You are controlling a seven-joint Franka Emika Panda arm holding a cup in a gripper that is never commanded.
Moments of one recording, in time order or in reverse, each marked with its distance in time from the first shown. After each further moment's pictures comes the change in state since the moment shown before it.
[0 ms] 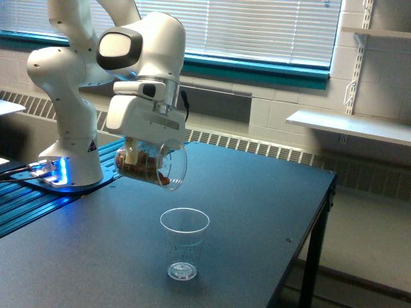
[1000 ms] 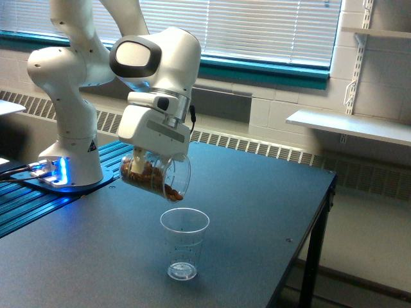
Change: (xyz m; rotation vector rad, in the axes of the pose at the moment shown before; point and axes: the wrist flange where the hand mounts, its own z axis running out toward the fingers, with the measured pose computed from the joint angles) arm -0.012 -0.025 0.017 -0.096 -0.006 -0.066
